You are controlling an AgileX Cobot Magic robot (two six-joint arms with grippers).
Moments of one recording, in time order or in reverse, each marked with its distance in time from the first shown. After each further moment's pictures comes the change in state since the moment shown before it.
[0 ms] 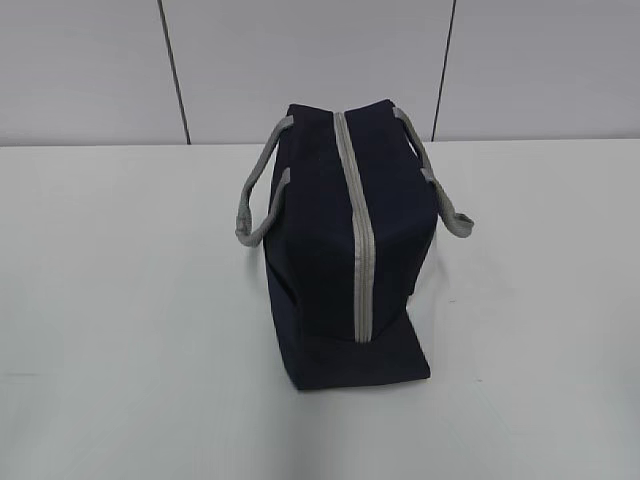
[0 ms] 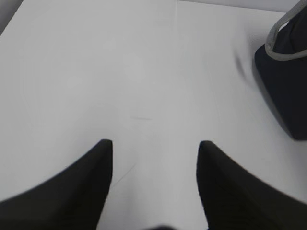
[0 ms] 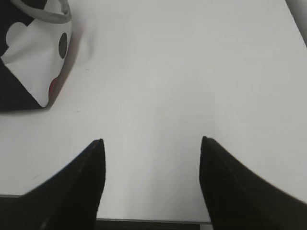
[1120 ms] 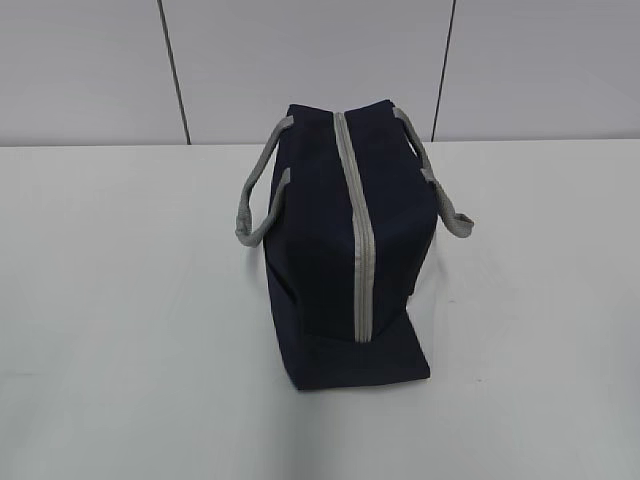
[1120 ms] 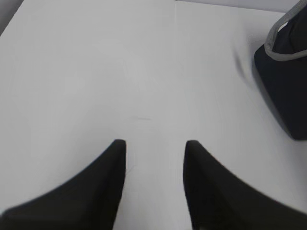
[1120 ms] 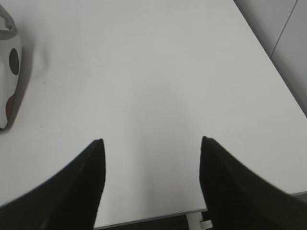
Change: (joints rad) left arm 0.000 0.000 0.000 0.000 0.000 0.000; right arm -0.183 -0.003 0.000 0.000 0.002 0.000
